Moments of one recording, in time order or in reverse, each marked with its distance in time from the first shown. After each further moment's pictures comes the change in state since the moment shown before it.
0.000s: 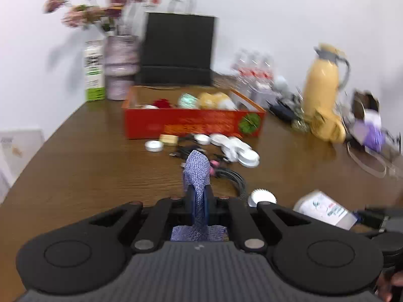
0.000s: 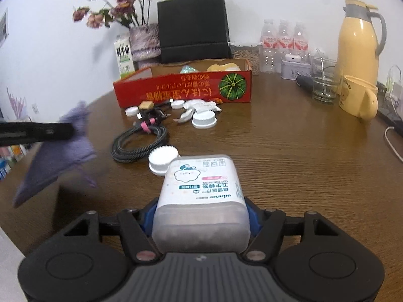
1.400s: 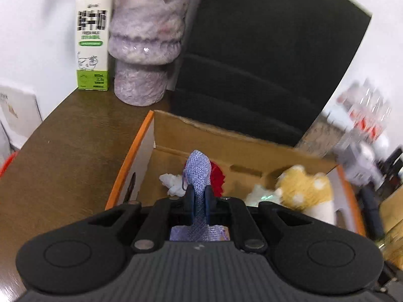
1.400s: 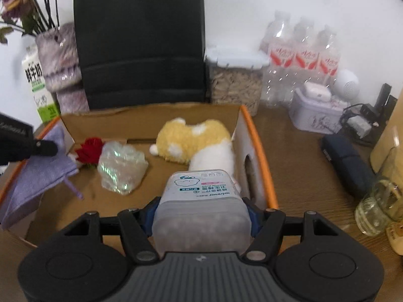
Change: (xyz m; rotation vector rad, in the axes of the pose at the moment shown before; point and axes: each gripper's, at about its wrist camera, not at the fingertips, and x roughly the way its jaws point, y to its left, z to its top) left arm 0.336 0.087 0.223 -0.275 0.258 0.160; right arm 0.273 -0.030 0.260 0.022 0.145 -0.197
